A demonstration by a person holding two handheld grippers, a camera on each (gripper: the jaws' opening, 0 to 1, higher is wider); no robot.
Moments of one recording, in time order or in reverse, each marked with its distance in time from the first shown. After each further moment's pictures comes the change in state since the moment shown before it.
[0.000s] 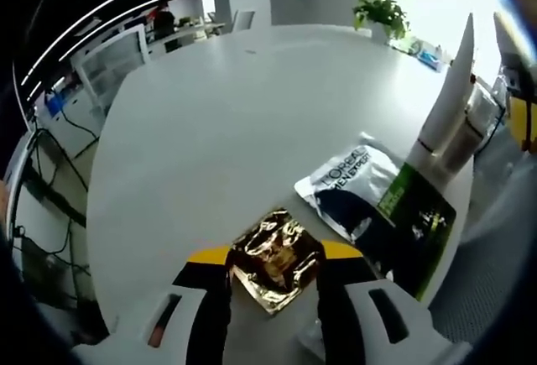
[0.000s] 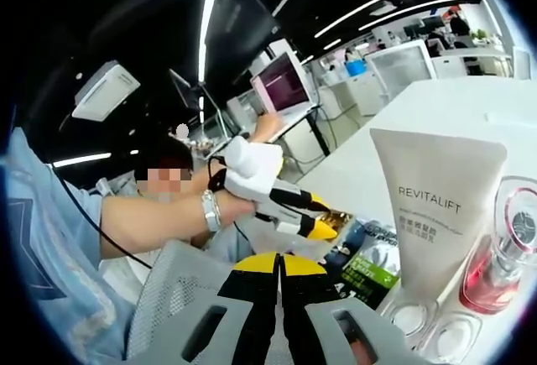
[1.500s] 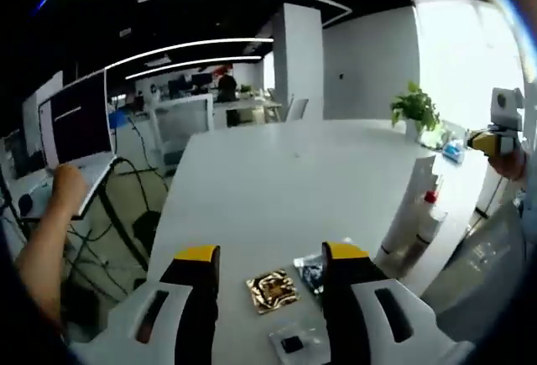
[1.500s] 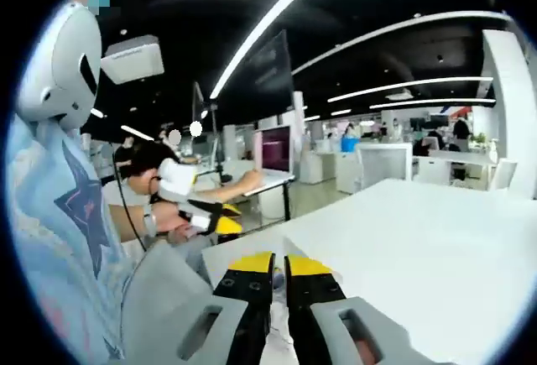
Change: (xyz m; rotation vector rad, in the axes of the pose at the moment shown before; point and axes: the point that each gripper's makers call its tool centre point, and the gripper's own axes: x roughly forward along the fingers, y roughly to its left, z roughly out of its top) left arm -0.160 -0.008 0.058 -0.283 -0.538 0.265; right arm -0.187 -0.045 0.085 -0.337 -0.391 -0.329
